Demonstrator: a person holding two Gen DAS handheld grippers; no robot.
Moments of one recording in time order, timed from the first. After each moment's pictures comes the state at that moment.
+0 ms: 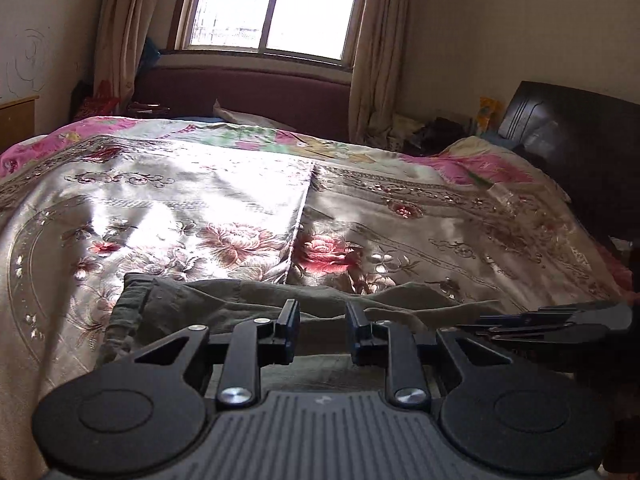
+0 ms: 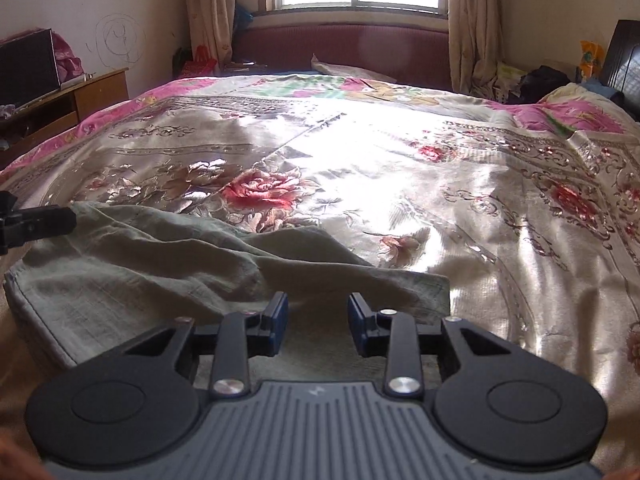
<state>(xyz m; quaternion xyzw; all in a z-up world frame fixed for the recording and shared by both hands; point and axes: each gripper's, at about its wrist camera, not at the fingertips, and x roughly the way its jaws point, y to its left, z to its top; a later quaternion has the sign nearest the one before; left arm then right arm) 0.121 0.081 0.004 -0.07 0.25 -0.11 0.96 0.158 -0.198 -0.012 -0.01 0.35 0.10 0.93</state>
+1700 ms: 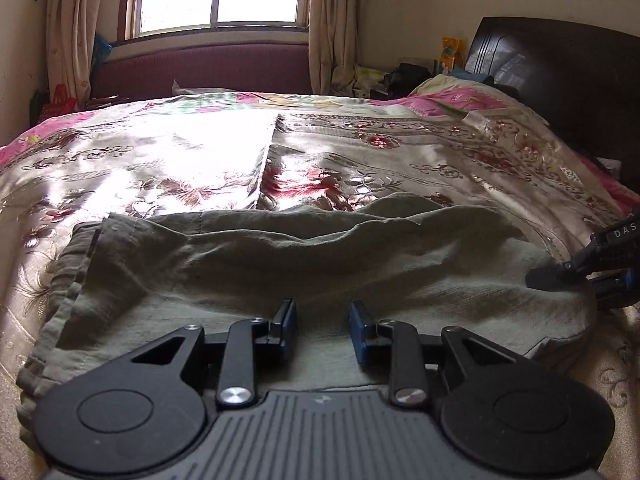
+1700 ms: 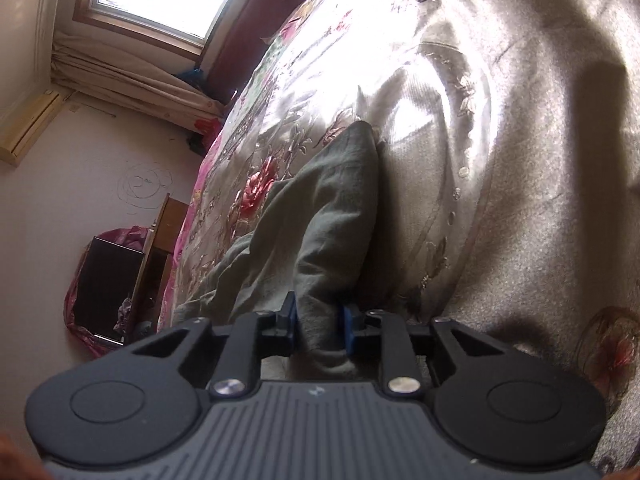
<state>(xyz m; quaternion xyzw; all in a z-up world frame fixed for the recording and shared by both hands) 0.120 0.065 -0.044 0.00 0.29 -0.15 0.95 0.130 -0.334 -0.076 0.42 0.41 0.16 0.79</state>
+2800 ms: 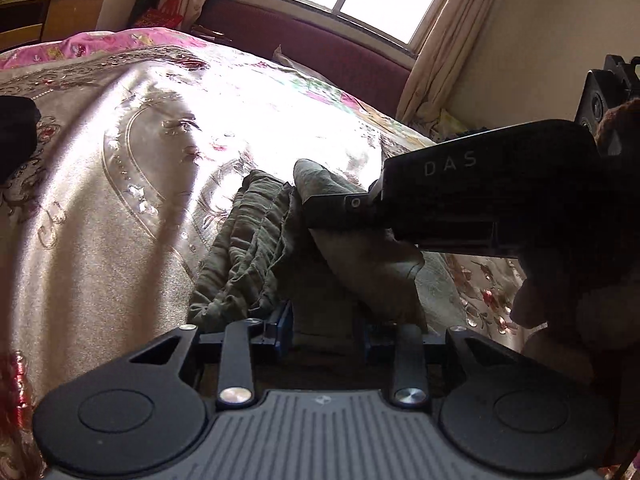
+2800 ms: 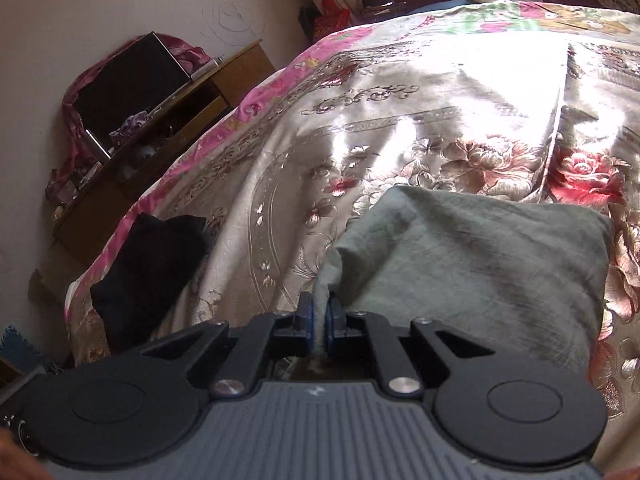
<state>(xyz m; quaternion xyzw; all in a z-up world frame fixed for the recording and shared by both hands) 0.058 0.189 -0.022 -0.21 0.31 -0.07 0.93 0.178 -0.009 0.025 0.11 0.42 0.32 0.84</state>
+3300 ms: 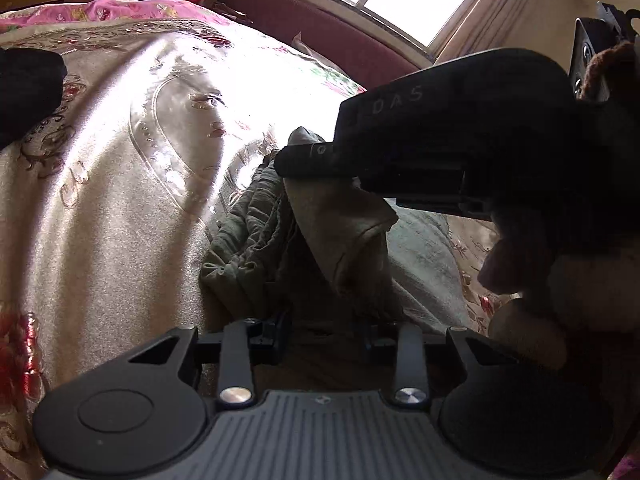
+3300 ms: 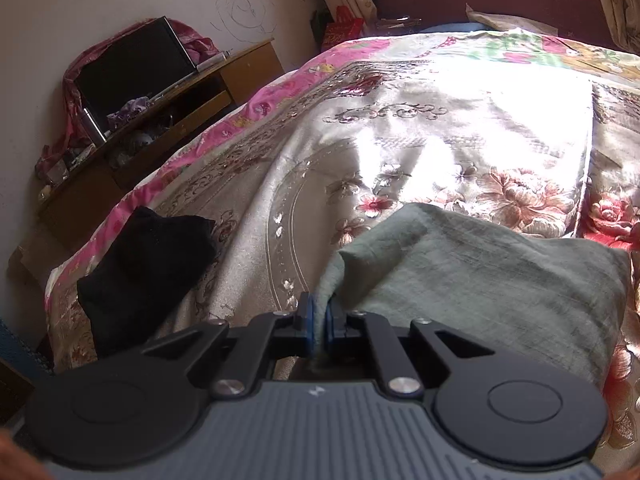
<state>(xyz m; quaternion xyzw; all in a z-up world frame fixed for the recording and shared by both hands) 0.049 0.208 -0.030 -0.27 0.33 -0.06 0.90 0.179 0.047 0.035 0.05 0.41 0.31 0.85</state>
